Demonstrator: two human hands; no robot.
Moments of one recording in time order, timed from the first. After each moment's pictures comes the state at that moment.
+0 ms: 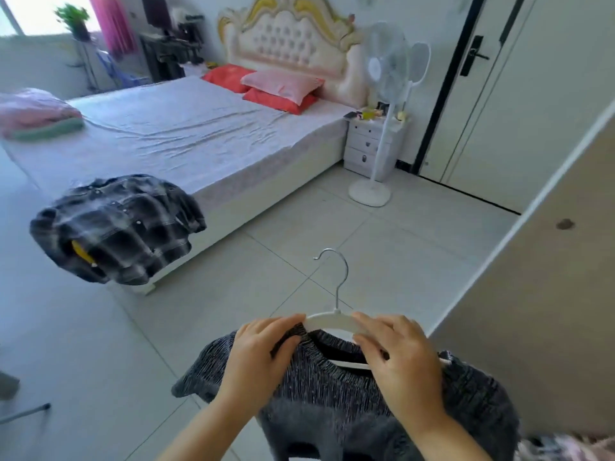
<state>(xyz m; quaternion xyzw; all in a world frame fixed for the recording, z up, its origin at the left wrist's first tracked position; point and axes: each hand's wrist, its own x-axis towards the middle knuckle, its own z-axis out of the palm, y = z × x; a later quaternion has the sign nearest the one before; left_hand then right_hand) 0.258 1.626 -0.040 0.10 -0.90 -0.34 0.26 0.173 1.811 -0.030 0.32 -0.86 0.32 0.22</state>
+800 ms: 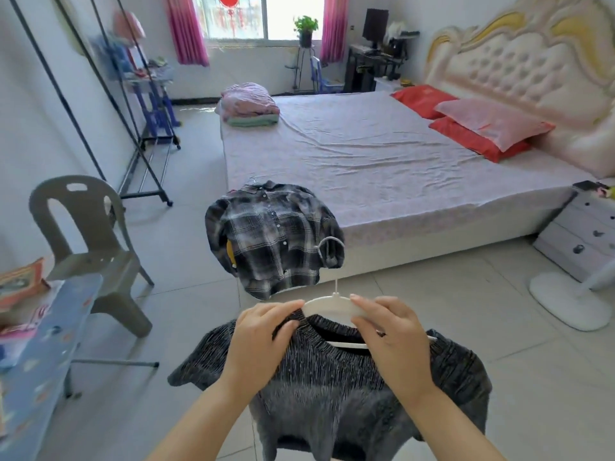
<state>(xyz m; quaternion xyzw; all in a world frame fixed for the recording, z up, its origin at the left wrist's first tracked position) 0.171 1.271 -0.048 0.37 -0.83 -0.22 0.35 -0.008 1.370 -0.049 0.53 -0.72 0.44 0.06</state>
